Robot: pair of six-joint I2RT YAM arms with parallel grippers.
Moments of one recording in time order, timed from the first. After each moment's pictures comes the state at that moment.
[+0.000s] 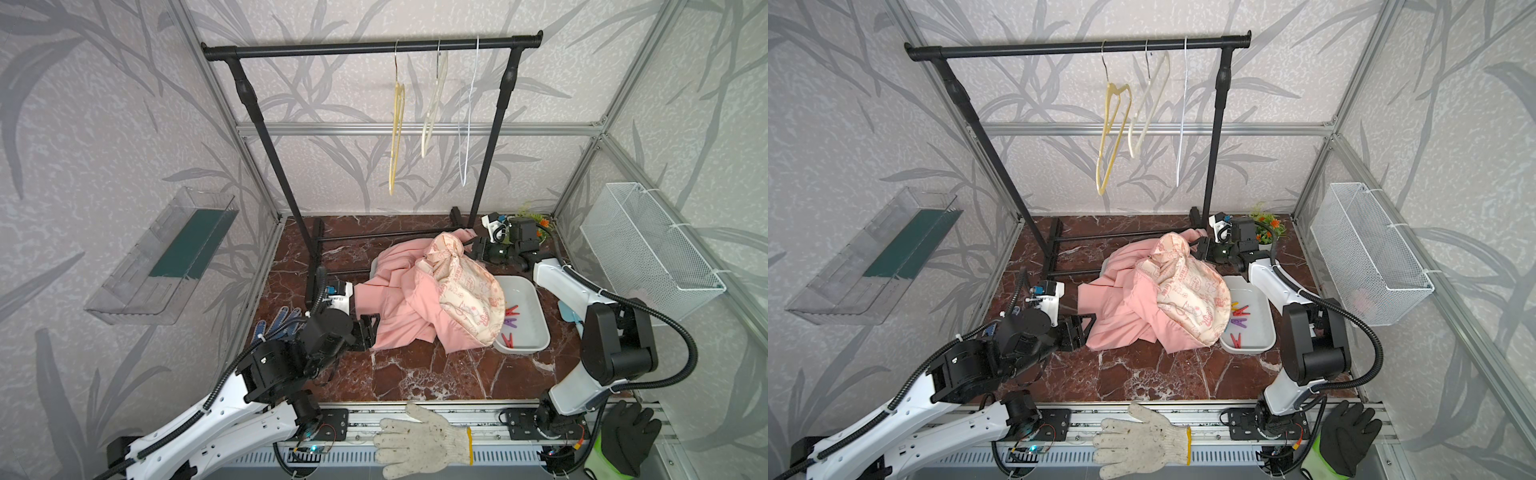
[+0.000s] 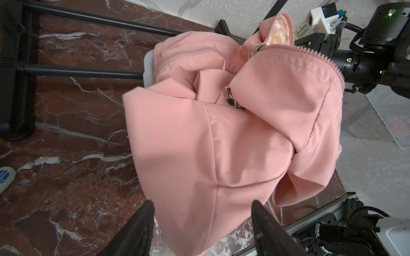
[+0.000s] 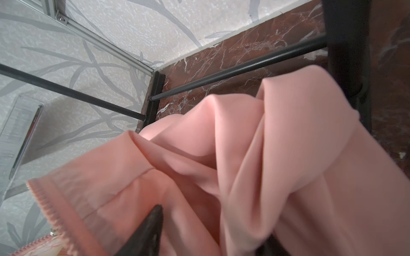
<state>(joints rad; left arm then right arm) -0.96 0.67 0.86 -0.83 -0.34 -0.81 0.18 1.65 1.16 -0.14 -0.67 0.49</state>
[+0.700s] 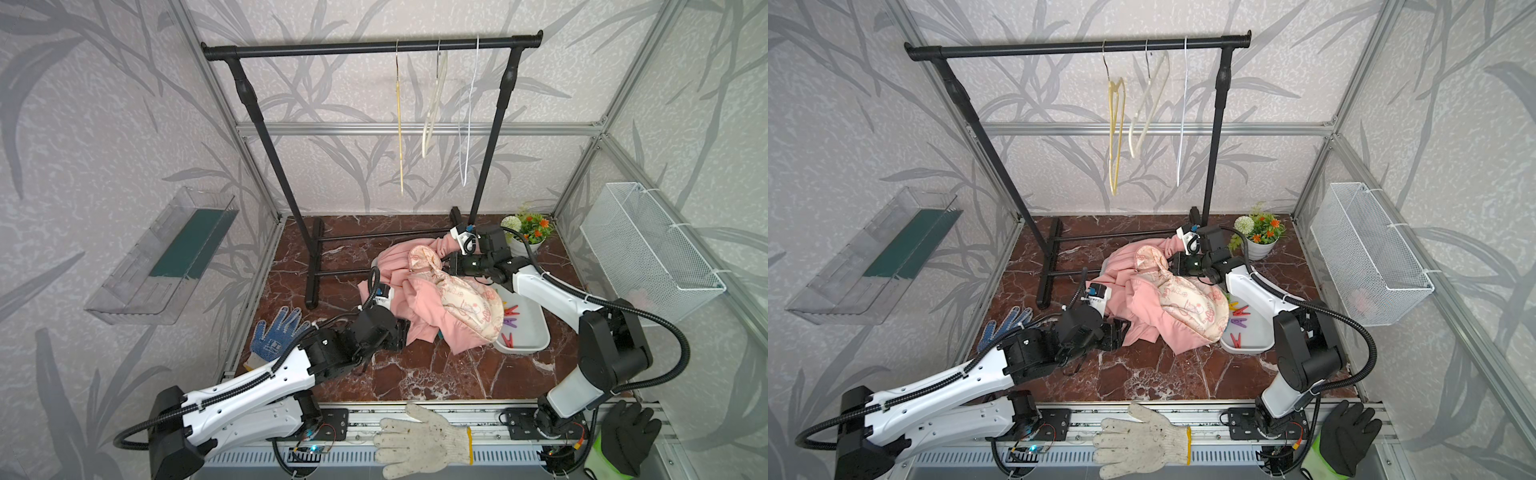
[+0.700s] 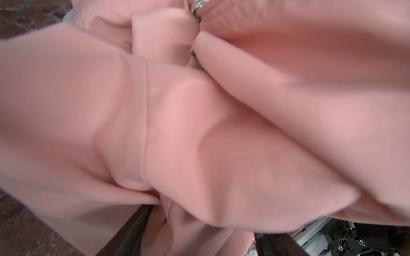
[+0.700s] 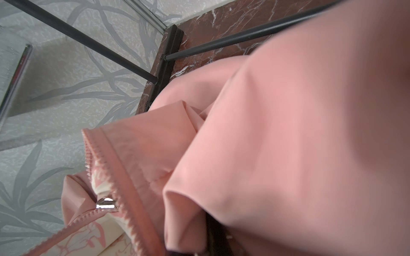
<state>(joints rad) -1.00 0.98 0.77 -0.49 -0.31 -0.67 0.40 1.64 1.14 -0.16 -0.56 0.47</state>
